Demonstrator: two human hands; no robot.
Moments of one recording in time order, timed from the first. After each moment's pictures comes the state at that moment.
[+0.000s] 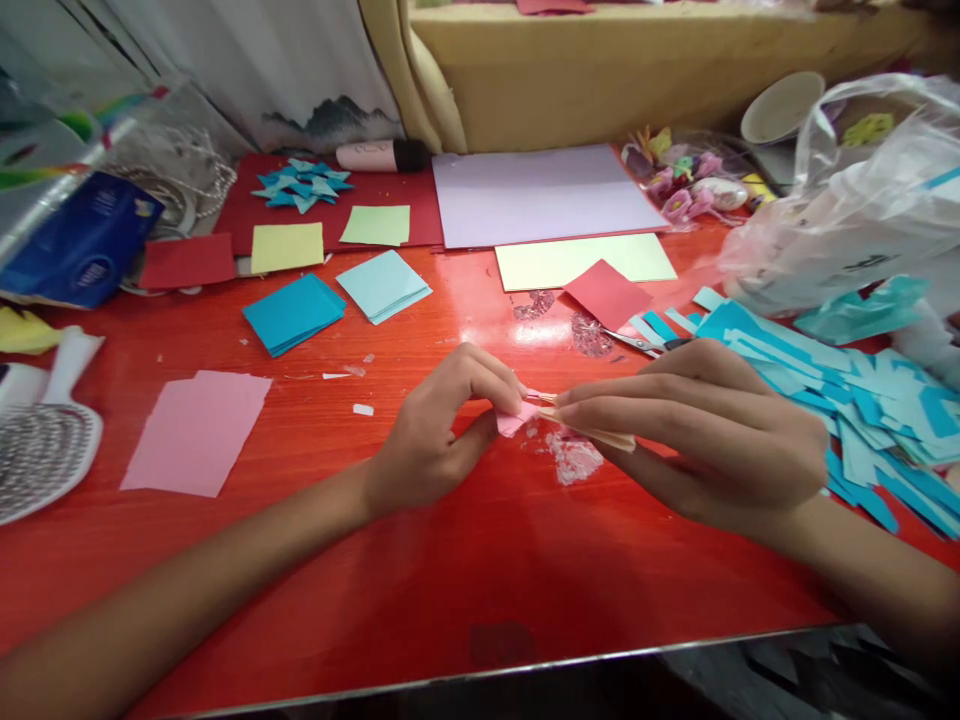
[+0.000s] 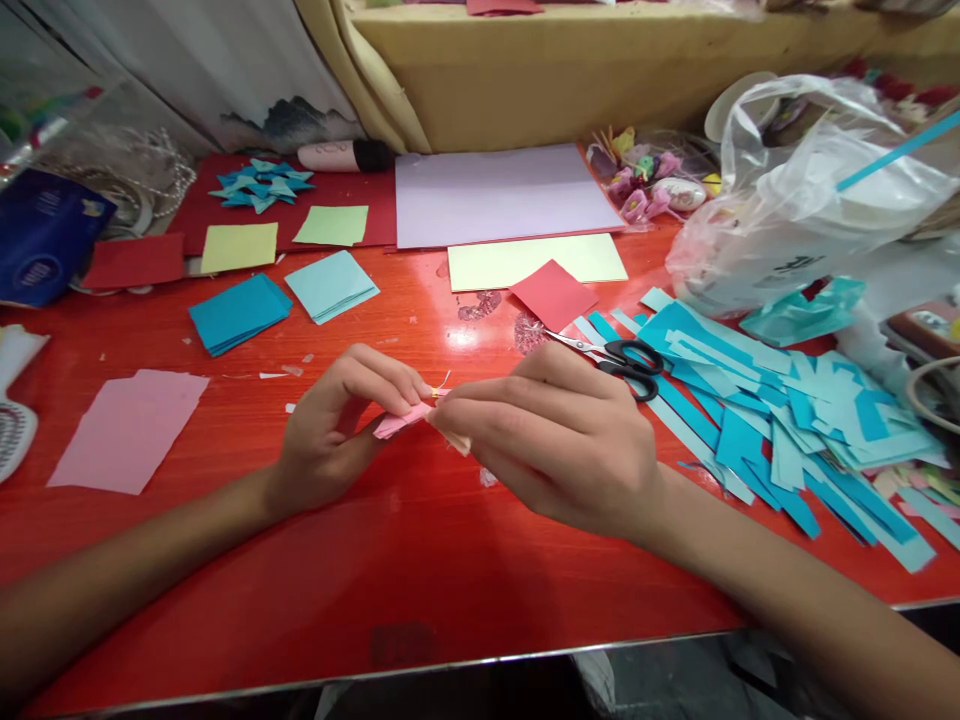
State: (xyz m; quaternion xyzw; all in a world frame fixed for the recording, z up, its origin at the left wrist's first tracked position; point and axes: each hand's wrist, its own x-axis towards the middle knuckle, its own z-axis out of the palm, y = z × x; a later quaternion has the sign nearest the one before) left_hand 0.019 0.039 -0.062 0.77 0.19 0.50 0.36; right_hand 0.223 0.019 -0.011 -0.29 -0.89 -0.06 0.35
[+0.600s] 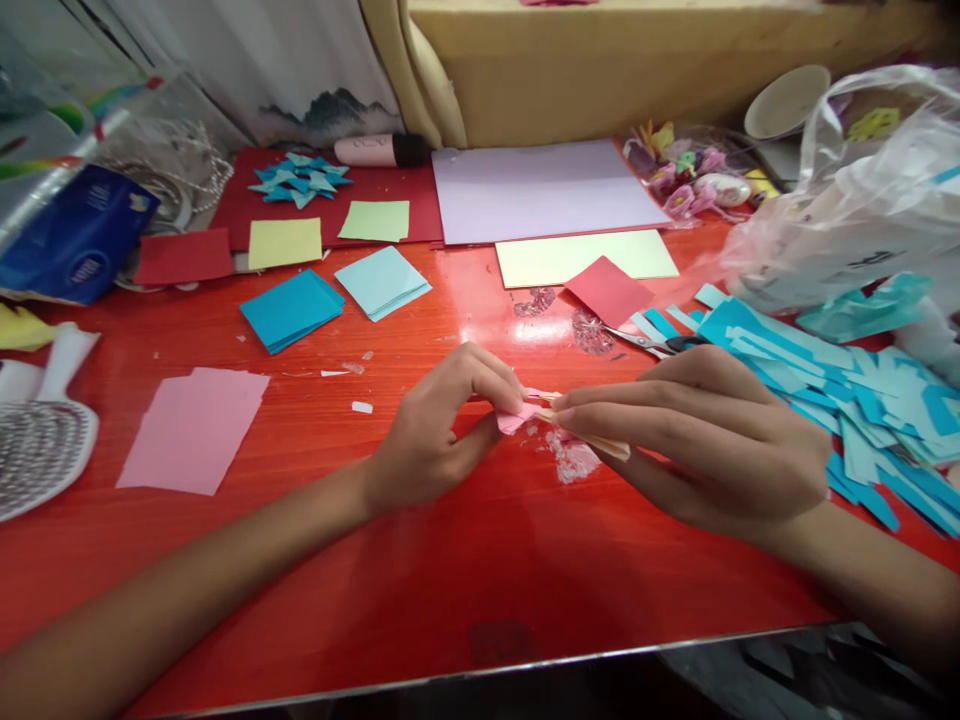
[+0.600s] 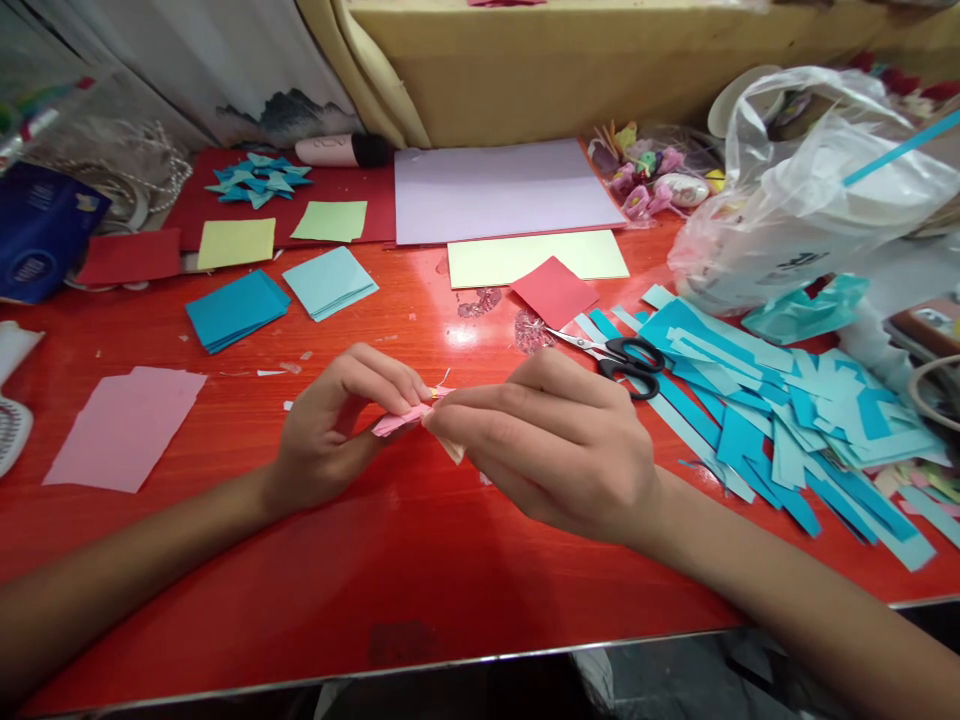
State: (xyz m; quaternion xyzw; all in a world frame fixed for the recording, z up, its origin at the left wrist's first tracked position) left_hand 0.020 0.039 -0.060 0.77 0.21 0.49 0.35; right_hand 0.222 0.017 -0.012 -0.28 -0.89 -0.08 0.35
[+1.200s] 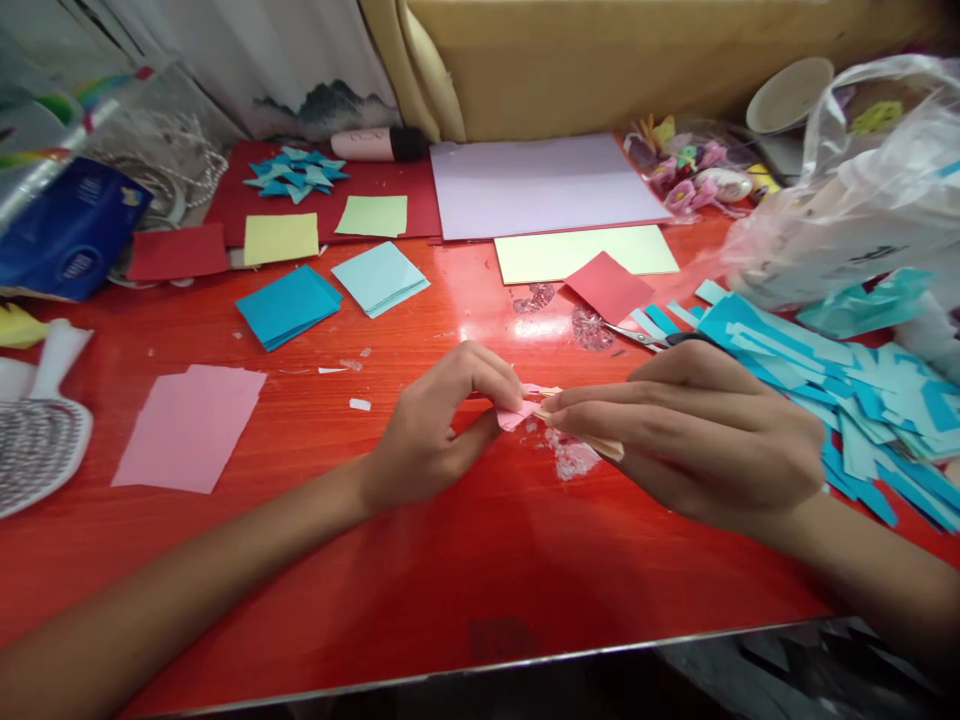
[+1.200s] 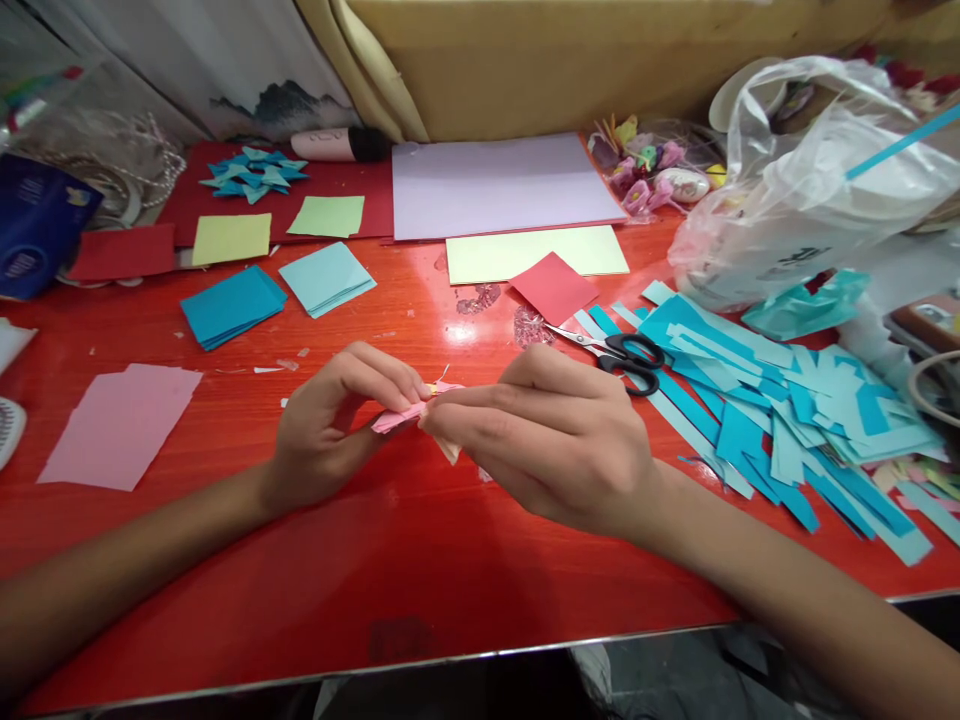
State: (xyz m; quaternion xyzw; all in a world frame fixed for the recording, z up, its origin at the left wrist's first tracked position) left_hand 0.020 0.038 -0.060 0.77 0.22 0.49 0.35; right_hand 0.222 0.016 -0.010 -0.28 -0.90 -0.05 0.33
